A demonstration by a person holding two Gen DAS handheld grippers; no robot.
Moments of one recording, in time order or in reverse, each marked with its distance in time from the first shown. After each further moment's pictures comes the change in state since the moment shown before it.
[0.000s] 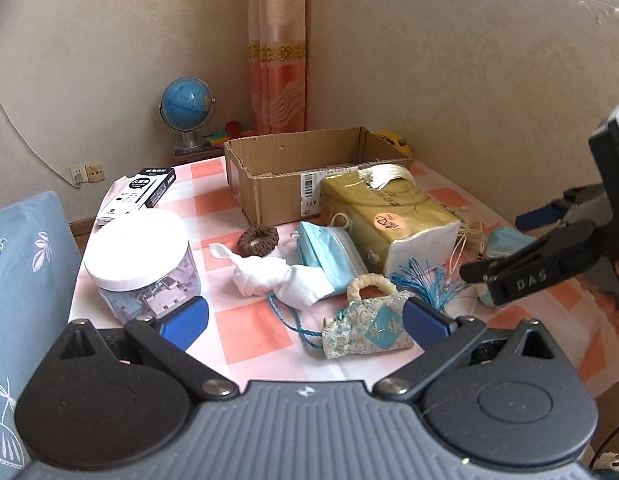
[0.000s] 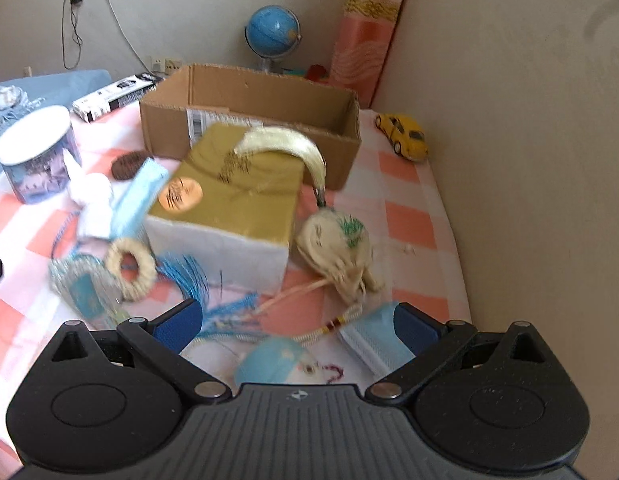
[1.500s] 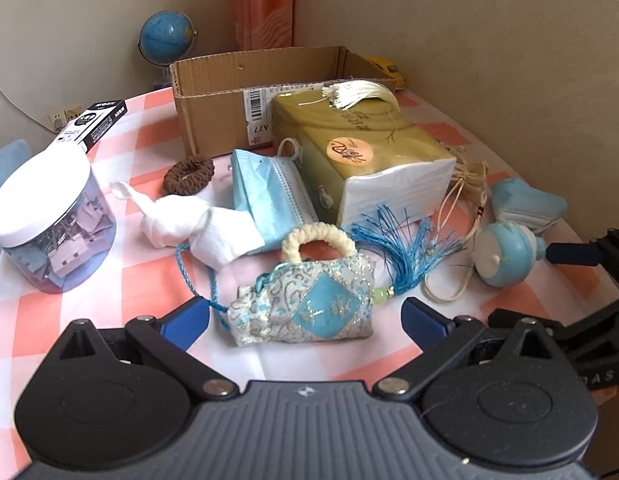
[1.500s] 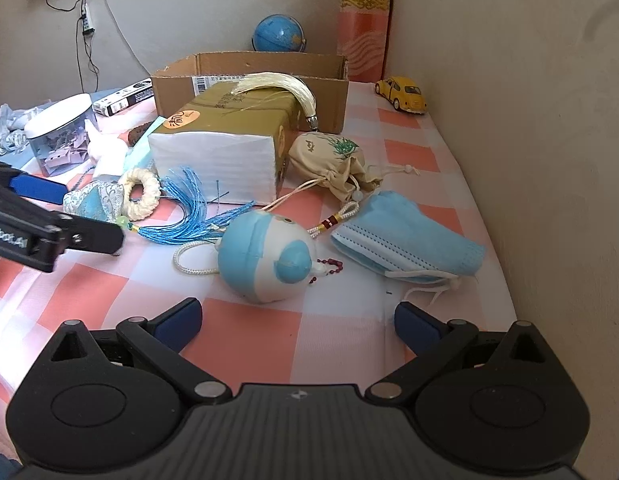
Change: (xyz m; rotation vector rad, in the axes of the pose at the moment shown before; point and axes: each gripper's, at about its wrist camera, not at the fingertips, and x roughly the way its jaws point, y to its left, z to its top) left arm 0.077 -0.047 -0.005 -0.027 0.202 -0.011; right arm -0.001 -0.027 -0.080 0.084 -0.072 0.128
